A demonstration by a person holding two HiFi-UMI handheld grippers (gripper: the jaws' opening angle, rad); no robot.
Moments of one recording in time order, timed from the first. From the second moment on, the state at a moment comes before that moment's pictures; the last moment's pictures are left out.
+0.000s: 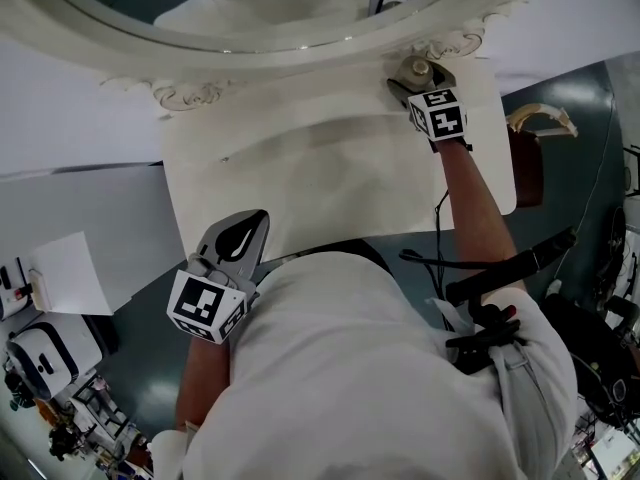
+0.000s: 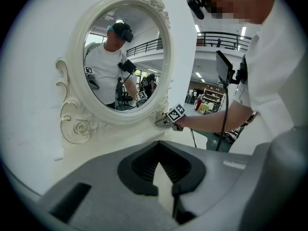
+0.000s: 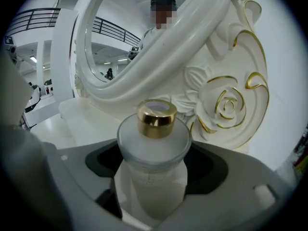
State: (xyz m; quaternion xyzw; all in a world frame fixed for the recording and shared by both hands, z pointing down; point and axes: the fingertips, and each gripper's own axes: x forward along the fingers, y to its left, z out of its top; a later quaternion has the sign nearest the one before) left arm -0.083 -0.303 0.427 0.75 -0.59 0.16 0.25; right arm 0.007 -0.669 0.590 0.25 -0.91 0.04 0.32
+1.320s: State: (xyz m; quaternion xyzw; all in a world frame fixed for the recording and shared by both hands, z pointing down) left arm -0.089 -0.147 0.405 0.80 -0.55 0.12 0.20; right arm 0.078 -0.445 0.530 0.34 -0.88 0.05 0.33
